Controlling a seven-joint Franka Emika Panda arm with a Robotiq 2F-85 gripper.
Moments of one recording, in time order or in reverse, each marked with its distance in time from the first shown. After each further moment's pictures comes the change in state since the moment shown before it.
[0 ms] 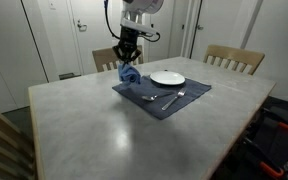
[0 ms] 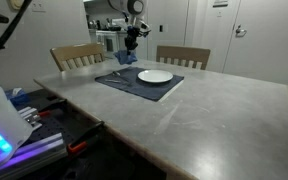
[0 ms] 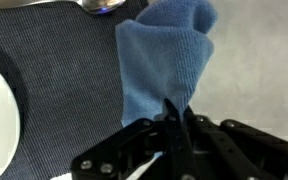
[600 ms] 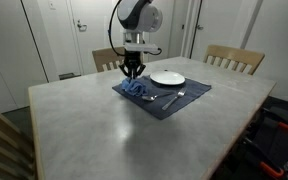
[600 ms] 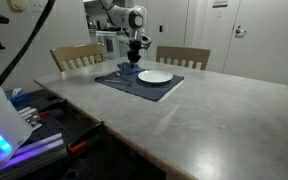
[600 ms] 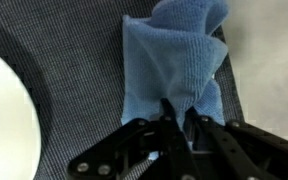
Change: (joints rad) arm 0.037 0.100 -0.054 0.000 -0.105 0.071 0.067
